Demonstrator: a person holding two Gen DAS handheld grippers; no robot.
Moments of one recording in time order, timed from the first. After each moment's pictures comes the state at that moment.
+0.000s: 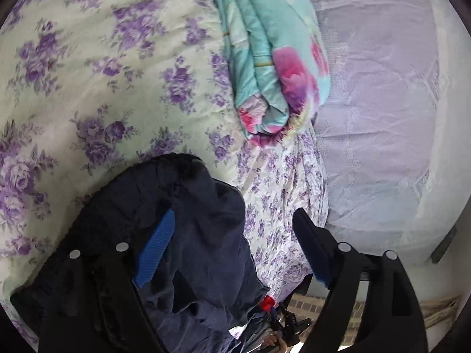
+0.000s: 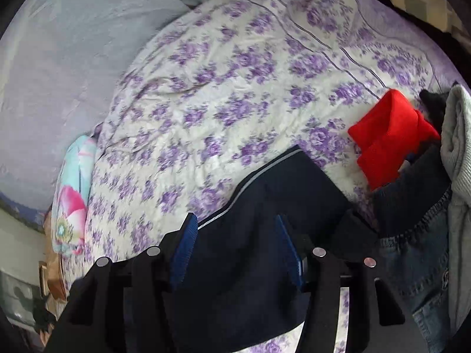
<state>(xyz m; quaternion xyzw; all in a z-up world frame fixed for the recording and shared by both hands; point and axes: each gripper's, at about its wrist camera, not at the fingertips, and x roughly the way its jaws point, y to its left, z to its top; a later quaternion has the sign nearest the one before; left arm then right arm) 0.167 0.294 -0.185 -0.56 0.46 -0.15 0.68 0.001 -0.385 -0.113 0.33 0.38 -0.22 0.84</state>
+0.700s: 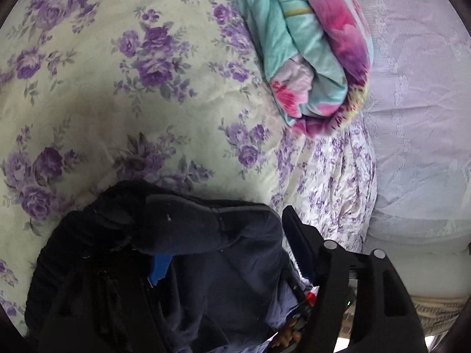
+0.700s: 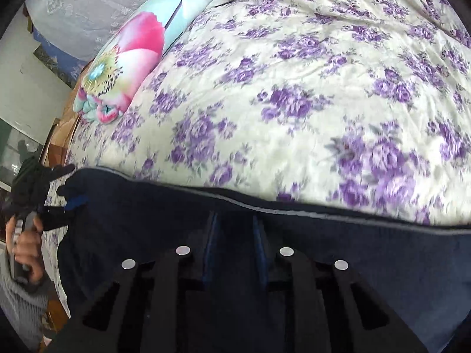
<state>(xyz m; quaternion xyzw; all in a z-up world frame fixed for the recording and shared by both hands) 0.243 0.246 -0.239 -0.47 0.55 -0.12 0.68 0.205 -0.182 -0.206 0.19 0.54 0.04 0.82</state>
